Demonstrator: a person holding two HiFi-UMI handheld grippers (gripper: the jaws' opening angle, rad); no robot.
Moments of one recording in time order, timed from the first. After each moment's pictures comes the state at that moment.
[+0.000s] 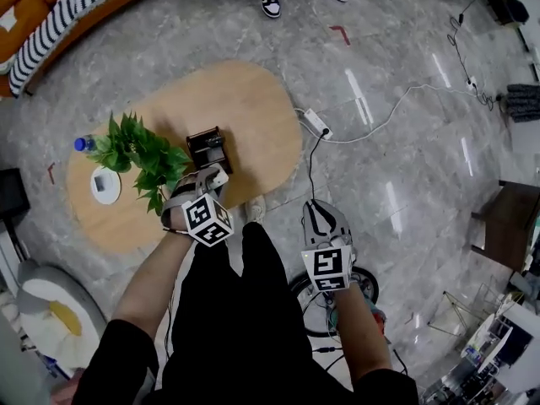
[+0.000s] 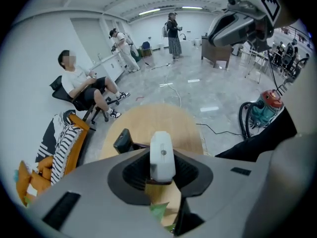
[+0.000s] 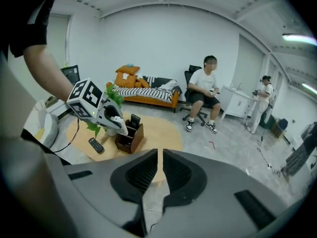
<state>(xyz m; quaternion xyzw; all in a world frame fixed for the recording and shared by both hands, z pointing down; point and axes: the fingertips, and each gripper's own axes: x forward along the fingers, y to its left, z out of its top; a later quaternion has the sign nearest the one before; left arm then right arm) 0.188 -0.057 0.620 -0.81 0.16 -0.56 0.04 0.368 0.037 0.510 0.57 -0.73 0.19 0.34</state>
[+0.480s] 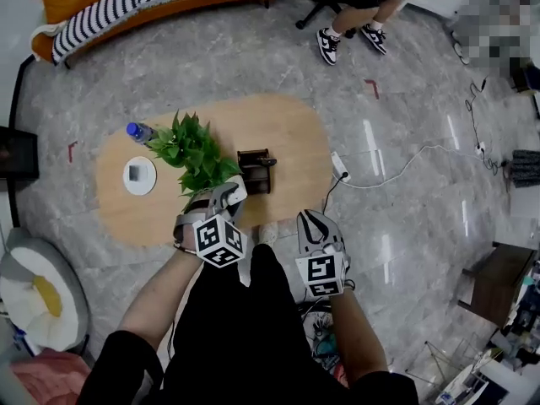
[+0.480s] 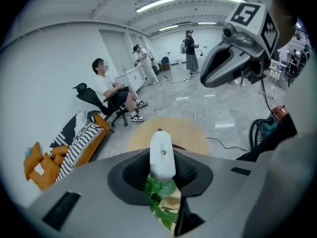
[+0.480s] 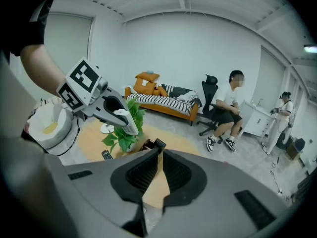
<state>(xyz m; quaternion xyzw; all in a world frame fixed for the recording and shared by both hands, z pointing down) 0.112 -0.066 0.517 -0.84 0.25 -0.47 0.03 0.247 -0.012 0.470 0.49 -0.79 0.13 0.34</state>
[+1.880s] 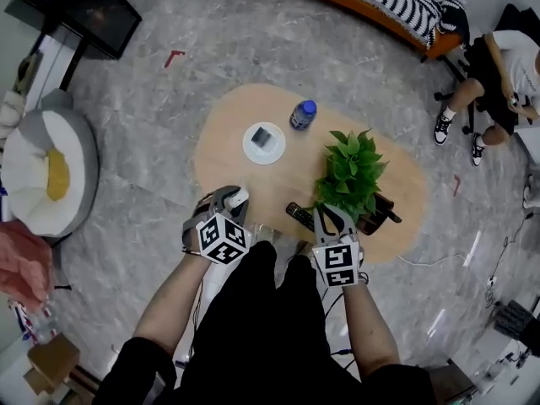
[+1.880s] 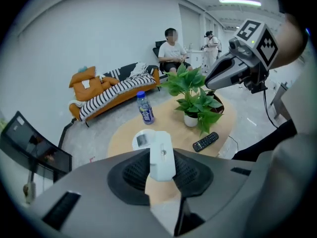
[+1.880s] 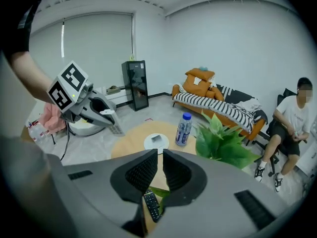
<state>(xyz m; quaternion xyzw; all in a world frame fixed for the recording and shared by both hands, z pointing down) -0.276 0.016 0.559 -0.71 0.50 -0.45 -0.22 -0.112 -0.054 0.516 0.25 -0.89 0.09 0.38</state>
